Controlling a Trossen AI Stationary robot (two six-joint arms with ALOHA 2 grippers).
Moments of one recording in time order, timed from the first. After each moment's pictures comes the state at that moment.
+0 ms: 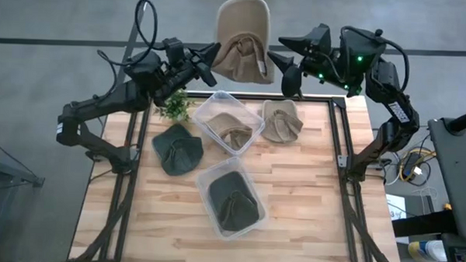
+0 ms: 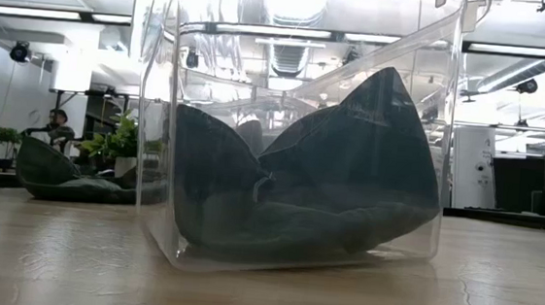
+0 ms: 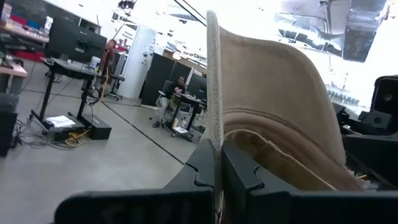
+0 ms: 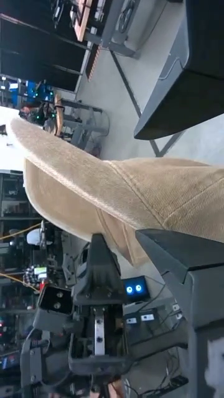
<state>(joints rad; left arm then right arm) 0.22 1.33 1.62 0.02 -0.49 -0.26 -0.20 1.60 2.35 -0.83 0.34 0.03</state>
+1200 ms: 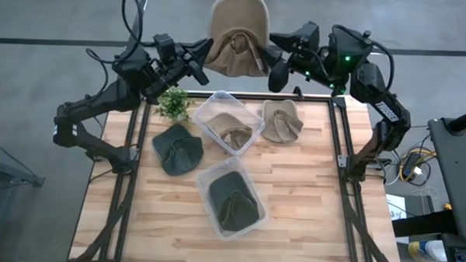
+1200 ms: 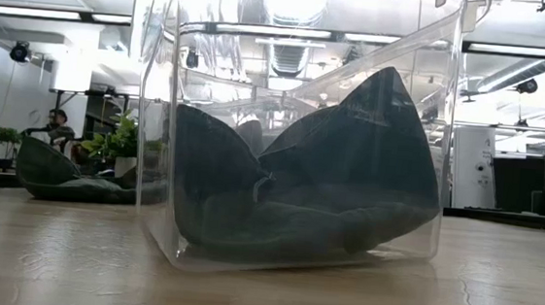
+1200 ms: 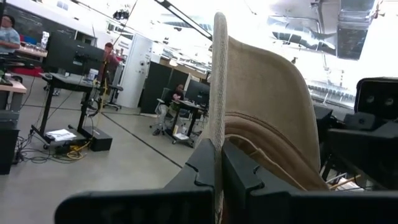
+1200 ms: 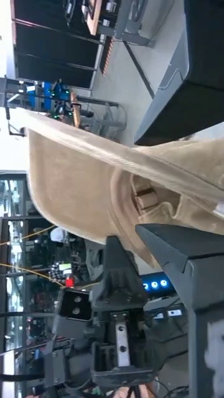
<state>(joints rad) 0.23 1.29 1.64 0.00 -0.47 -0.20 -0.19 1.65 2.34 -0.66 0.34 0.05</state>
